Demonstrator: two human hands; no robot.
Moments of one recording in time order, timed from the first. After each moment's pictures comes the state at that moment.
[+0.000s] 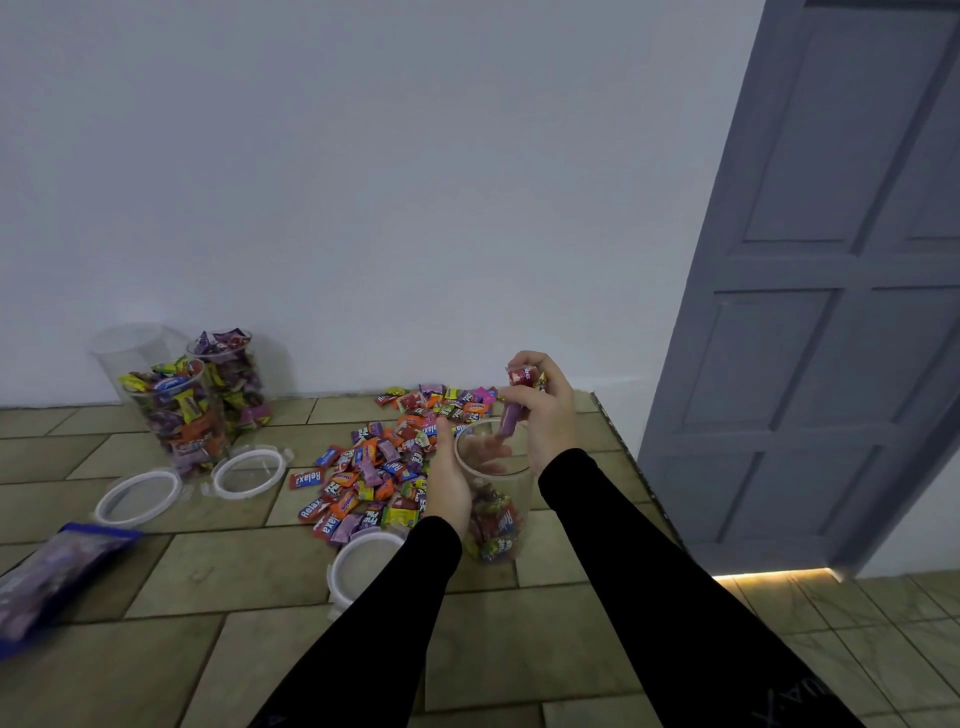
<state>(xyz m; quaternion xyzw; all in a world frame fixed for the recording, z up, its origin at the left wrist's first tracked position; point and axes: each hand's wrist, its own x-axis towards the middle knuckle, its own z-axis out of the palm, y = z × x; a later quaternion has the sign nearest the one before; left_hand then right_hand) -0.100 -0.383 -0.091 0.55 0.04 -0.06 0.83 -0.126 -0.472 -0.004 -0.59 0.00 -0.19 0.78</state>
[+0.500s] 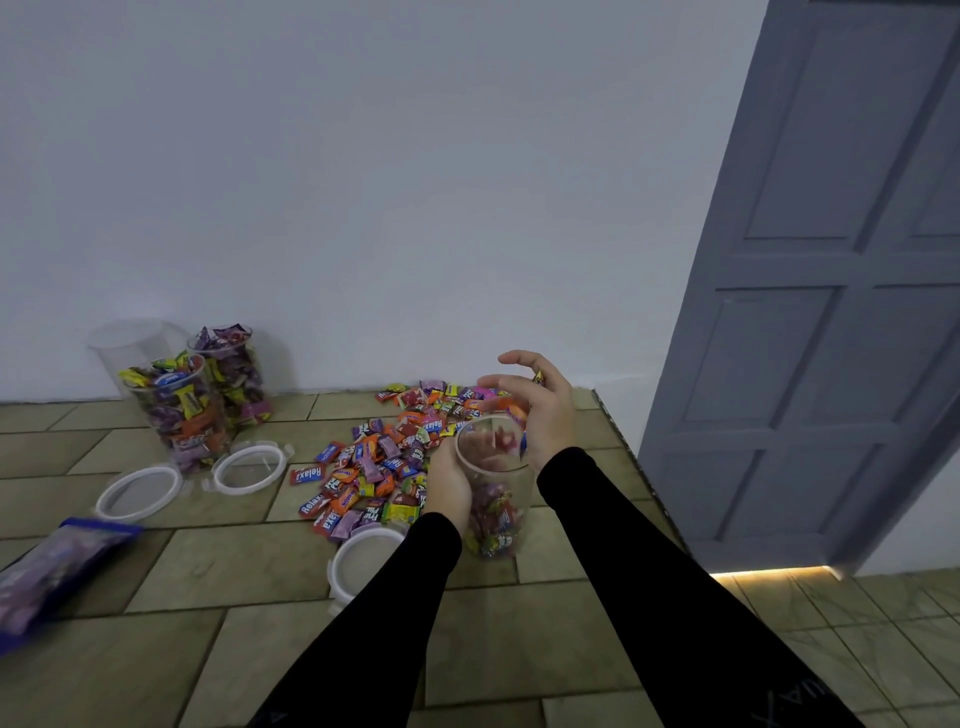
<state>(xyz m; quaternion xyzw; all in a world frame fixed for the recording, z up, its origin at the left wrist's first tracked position) -0.093 -0.383 -0.093 0.54 0.10 -0.09 0.83 -0.125 -0.469 -0.005 -0.58 -0.02 -0.16 0.80</state>
